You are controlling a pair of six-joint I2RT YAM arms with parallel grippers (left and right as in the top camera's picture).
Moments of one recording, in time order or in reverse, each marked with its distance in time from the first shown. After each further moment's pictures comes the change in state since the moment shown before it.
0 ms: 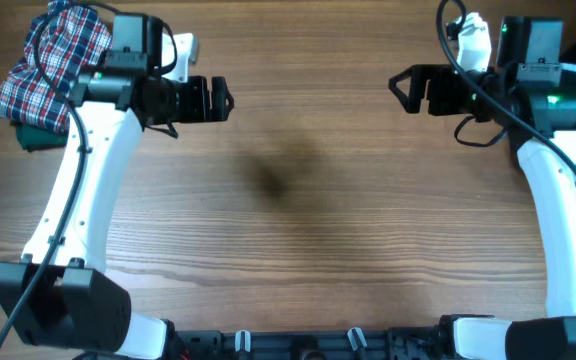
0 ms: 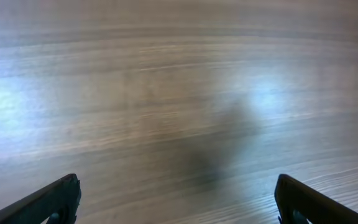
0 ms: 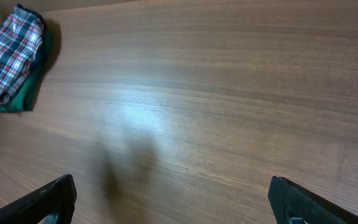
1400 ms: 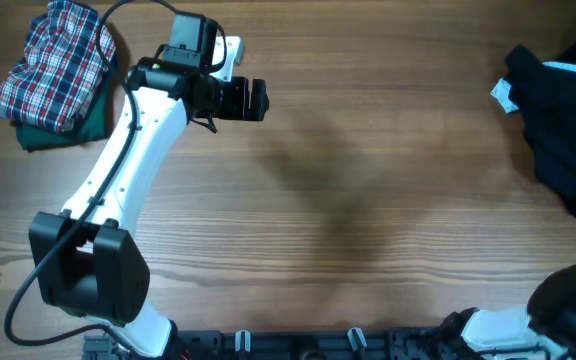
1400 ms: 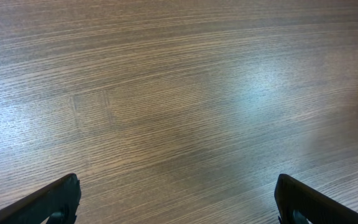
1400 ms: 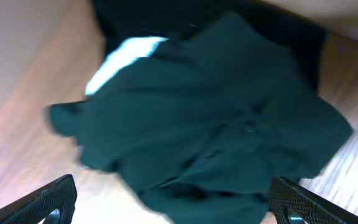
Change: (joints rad) left arm -0.139 0.134 0.008 0.141 -0.020 -0.024; right arm -0.687 0.171 0.009 0.152 0.446 0.333
